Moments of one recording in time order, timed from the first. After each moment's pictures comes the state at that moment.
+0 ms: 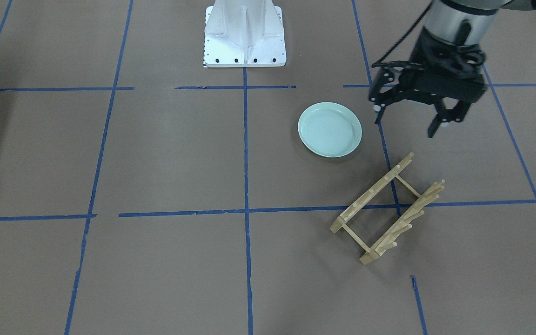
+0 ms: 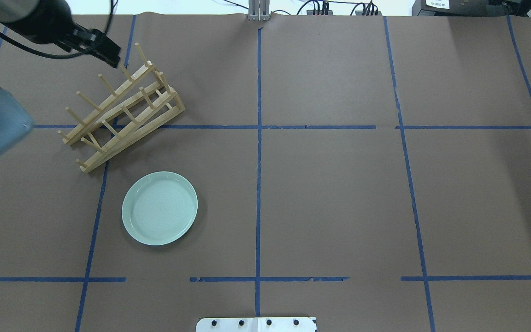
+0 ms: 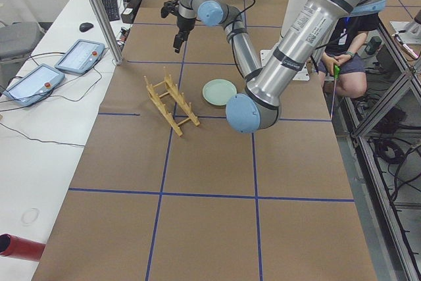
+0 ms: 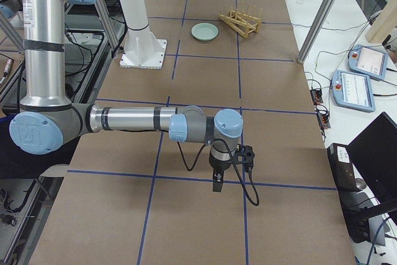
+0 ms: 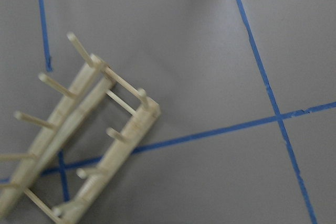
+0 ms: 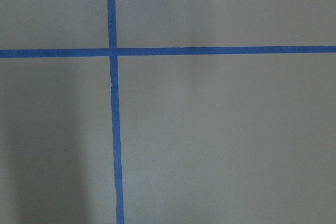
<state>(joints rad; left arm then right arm) -1.09 -2.12 -2.01 -1.34 -2.13 -0.41 1.54 -1.63 1.67 -1.64 2.19 0.06</state>
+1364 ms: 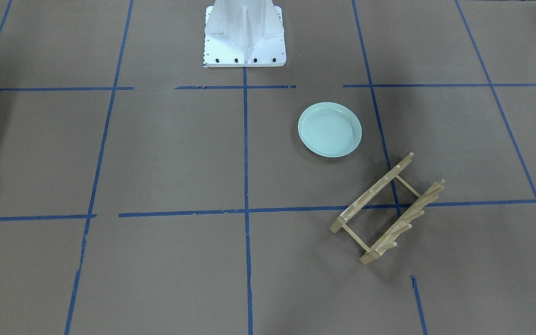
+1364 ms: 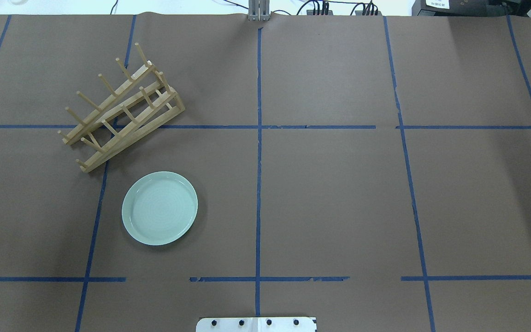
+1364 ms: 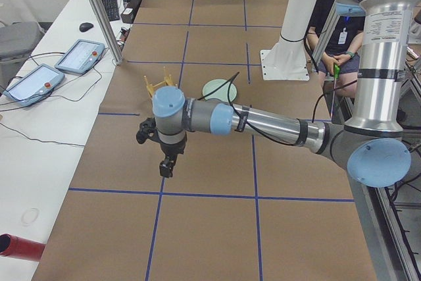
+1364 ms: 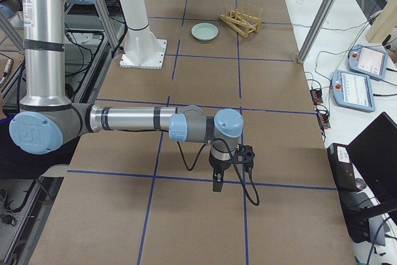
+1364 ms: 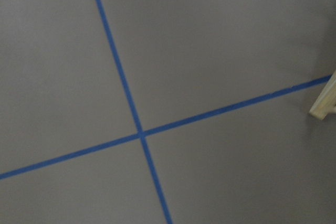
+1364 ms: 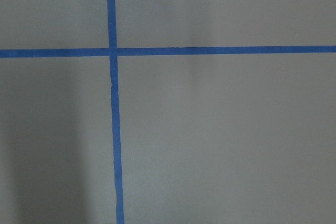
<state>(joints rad) -1.59 -1.49 -1.73 -1.51 -2.32 0.23 1.54 -1.63 1.67 -1.64 2.19 0.06</state>
